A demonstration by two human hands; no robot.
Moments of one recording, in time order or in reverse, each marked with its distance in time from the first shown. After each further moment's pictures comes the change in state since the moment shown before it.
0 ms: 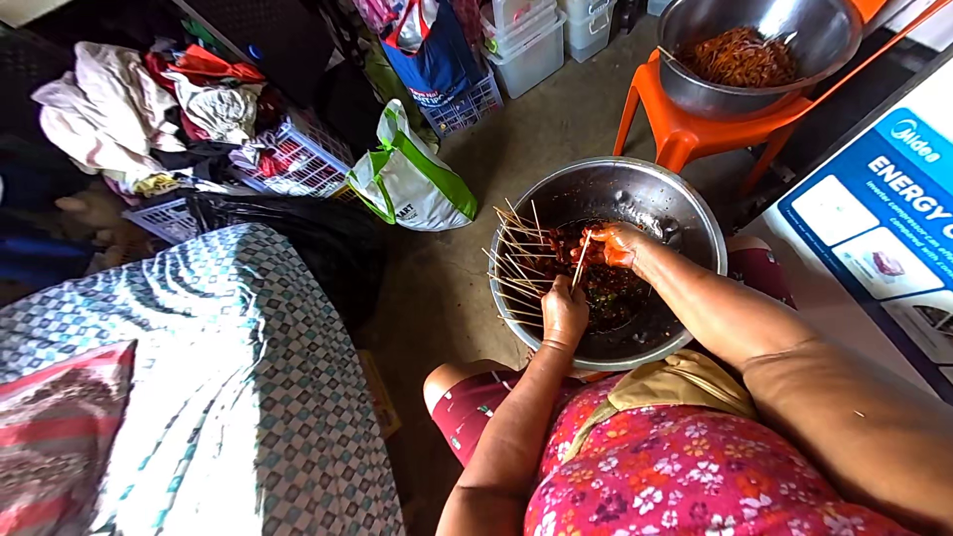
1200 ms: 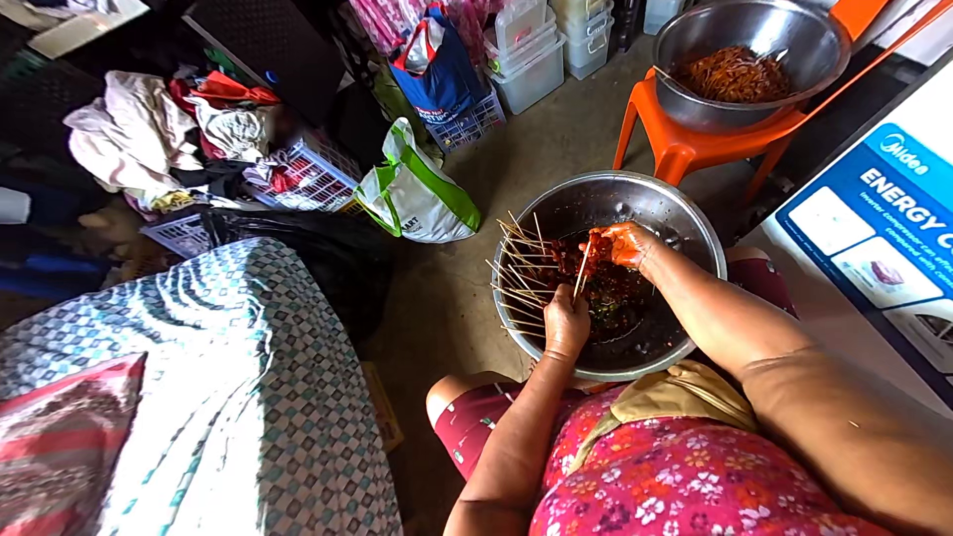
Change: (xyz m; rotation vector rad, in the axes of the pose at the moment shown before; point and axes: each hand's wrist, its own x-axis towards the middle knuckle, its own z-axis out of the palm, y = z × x) left_hand 0.002 -0.007 0.003 -0.091 0.020 0.071; right_hand 0.013 -0.013 -0.023 0.173 -0.077 -0.027
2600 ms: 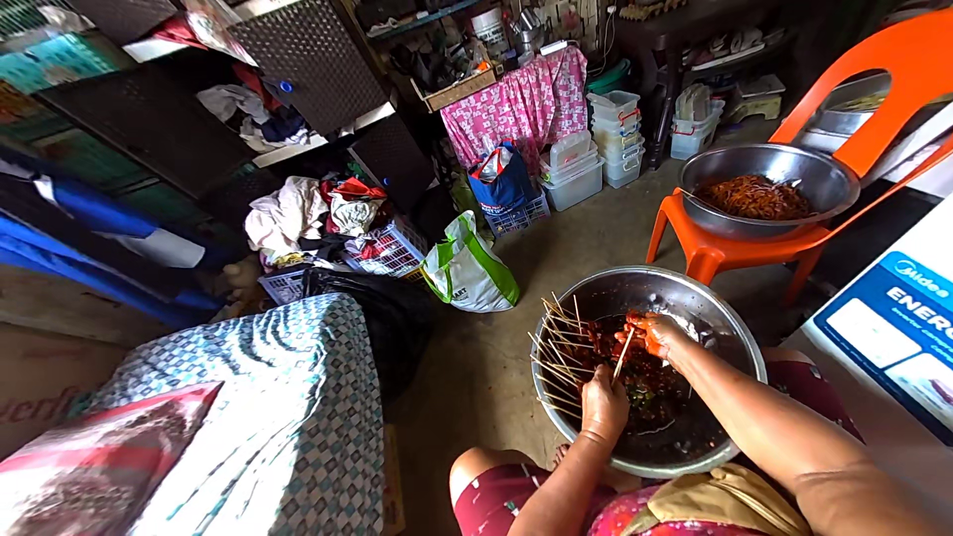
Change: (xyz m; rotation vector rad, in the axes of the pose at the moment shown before) left_hand -0.005 0.010 -0.003 0.065 -0.107 -0.090; right_hand -0.008 0.011 0.019 -0.131 0.164 -0.140
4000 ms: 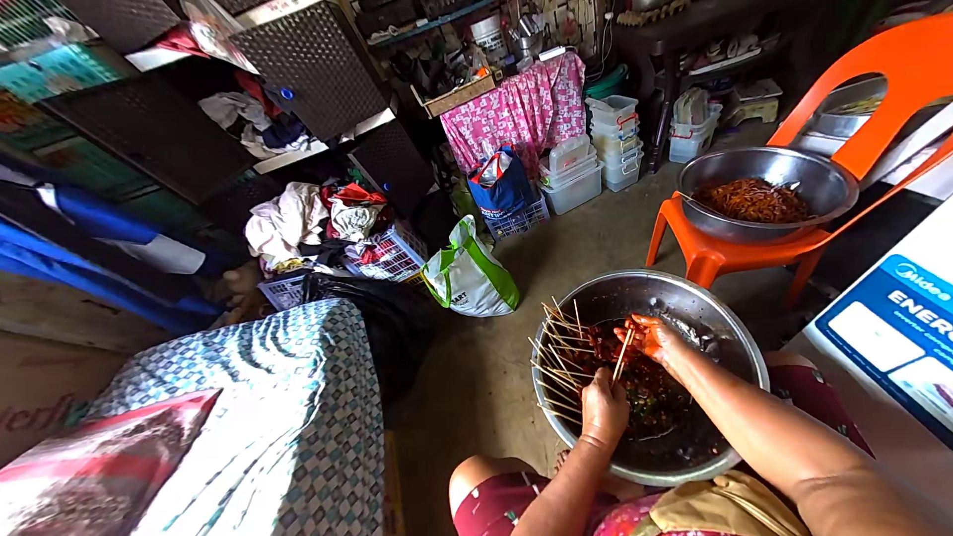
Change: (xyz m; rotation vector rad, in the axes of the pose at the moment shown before) left_hand 0.007 -0.003 -0.001 -0.042 0.048 0.055; right_hand 0.008 0.001 0.006 0.307 0.047 0.045
